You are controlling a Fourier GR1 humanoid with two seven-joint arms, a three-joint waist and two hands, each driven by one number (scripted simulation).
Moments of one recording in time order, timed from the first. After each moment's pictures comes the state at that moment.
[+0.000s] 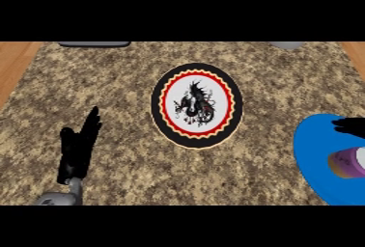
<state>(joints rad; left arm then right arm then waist) -0.04 0.17 -0.09 -1.46 -0.01 0.20 0.22 -0.29 -1.01 0.31 -0.99 0.56 0.29 -0.93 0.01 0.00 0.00</state>
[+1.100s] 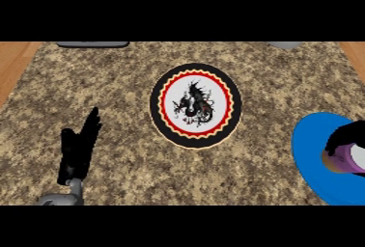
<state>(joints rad) -0.03 0.14 -0.06 -1.47 -0.05 0.19 0.22 -0.37 -0.87 0.34 -0.86 0.71 0.22 -0.97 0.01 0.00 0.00</state>
